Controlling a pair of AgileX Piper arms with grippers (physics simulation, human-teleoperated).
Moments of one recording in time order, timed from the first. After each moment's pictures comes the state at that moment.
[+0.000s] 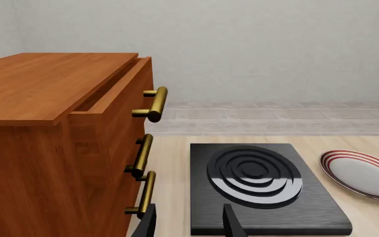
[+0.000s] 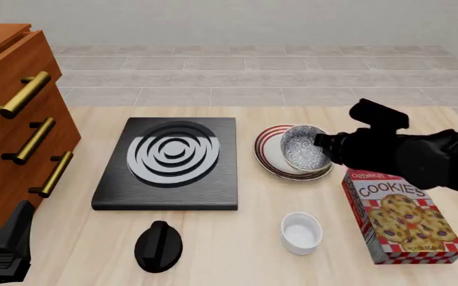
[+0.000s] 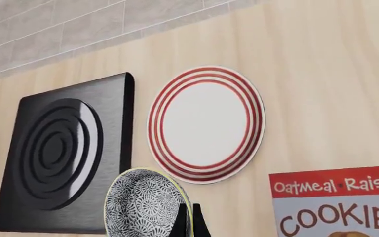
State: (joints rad) left arm 0.00 0.01 0.00 0.00 0.00; right arm 0.27 1.39 -0.76 0.14 0.48
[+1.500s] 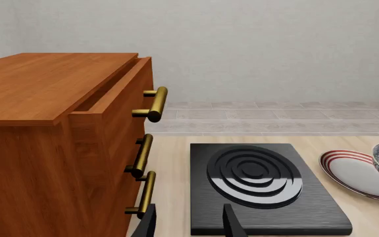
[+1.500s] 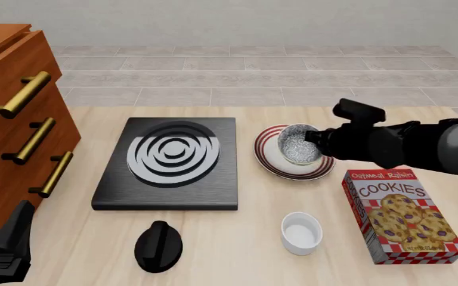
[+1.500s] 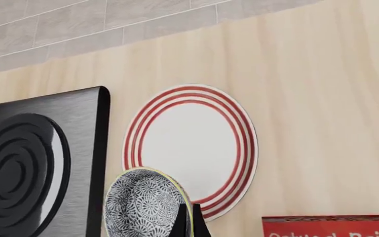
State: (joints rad) left arm 0.00 0.01 0.00 0.00 0.00; right arm 0.22 1.65 -0.90 0.06 0.39
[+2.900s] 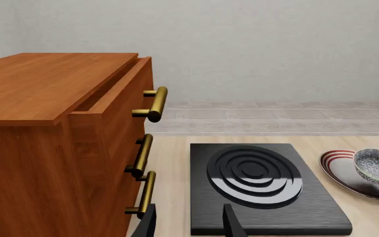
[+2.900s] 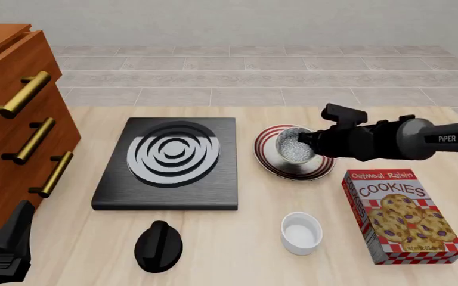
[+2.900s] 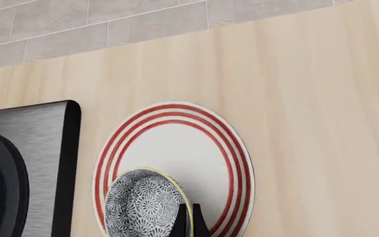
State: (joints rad) left arm 0.00 0.01 0.00 0.00 0.00; right arm 0.18 1.90 -1.05 0.00 0.34
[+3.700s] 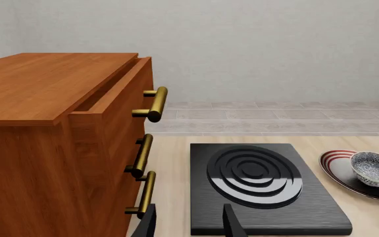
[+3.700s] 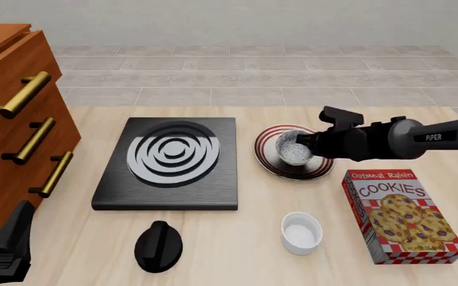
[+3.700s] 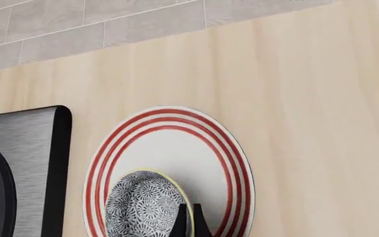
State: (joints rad) left arm 0.00 0.01 0.00 0.00 0.00; right arm 0.17 1.96 -1.09 -0.02 0.32
